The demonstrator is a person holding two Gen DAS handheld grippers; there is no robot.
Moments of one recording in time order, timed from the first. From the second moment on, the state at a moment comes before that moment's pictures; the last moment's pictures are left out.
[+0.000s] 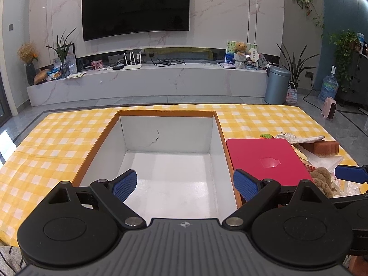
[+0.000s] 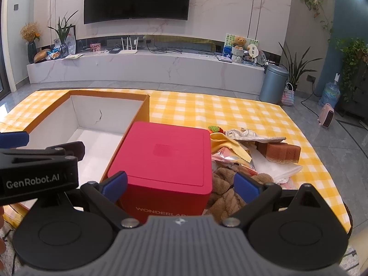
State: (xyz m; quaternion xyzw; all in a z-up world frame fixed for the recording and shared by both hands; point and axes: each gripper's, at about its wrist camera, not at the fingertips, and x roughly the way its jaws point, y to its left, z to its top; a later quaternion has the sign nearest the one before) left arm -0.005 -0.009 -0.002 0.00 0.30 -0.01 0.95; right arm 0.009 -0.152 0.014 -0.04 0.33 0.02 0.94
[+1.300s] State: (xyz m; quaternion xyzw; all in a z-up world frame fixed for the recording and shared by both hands) left arm -0.005 -0.010 -0.005 0.02 0.31 0.00 0.95; right arm 0.007 -0.150 0.011 -0.05 0.34 0.01 0.94
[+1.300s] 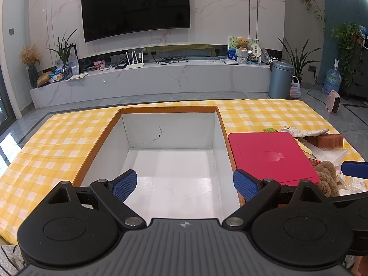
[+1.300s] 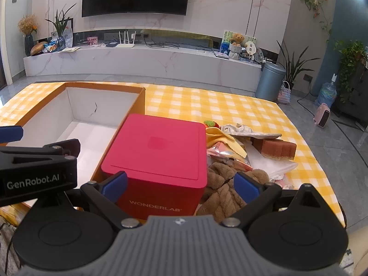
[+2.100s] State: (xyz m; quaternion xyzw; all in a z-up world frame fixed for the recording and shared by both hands) left arm -0.013 -0.035 0.040 -0.02 0.30 -0.08 0.95; right arm -0.014 -0.257 0.020 0.05 0.35 -0.06 0.93
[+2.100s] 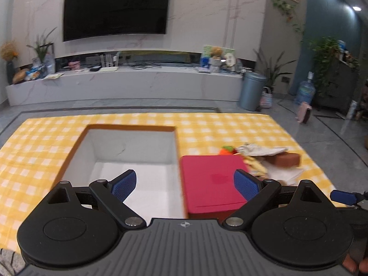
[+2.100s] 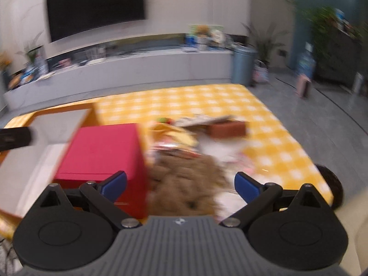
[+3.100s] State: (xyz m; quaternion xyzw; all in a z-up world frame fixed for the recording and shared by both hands) left arm 0.069 -0.221 -0.014 0.10 0.51 -0.19 0.83; right arm 0.020 -0.416 -0.061 0.31 0.35 -0.13 0.87
